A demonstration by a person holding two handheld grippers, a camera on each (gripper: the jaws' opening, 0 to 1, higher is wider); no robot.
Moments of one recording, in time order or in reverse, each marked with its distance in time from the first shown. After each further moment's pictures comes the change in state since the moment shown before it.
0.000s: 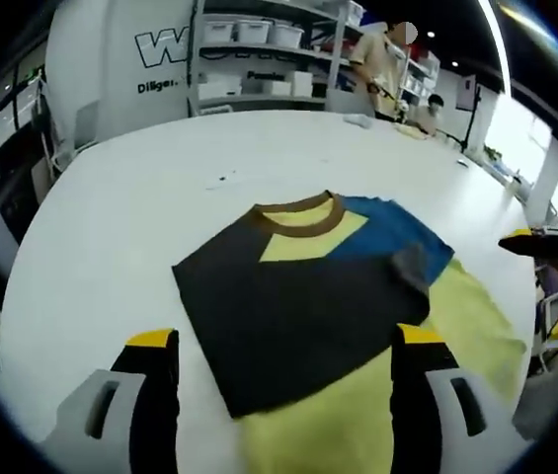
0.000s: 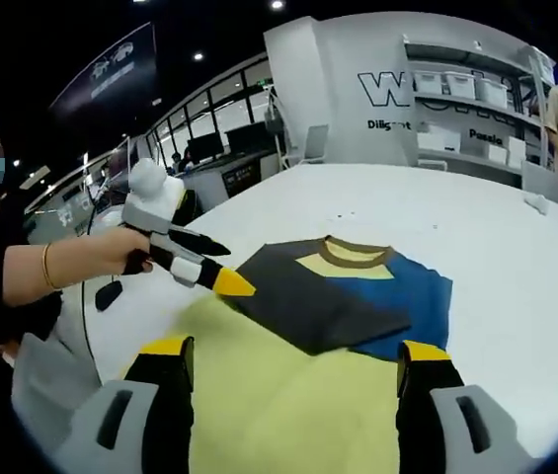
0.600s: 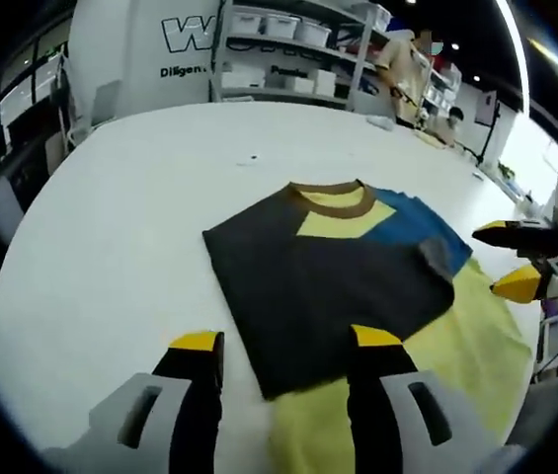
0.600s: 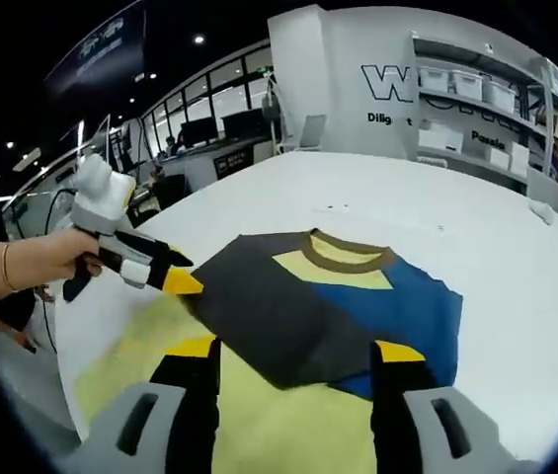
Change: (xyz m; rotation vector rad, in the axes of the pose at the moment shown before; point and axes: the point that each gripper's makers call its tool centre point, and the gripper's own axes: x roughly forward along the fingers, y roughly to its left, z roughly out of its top) left arm -0.014 0.070 -0.058 -0.176 0.027 0.098; right arm 0.112 -0.045 0.038 -0.049 0.025 -0.052
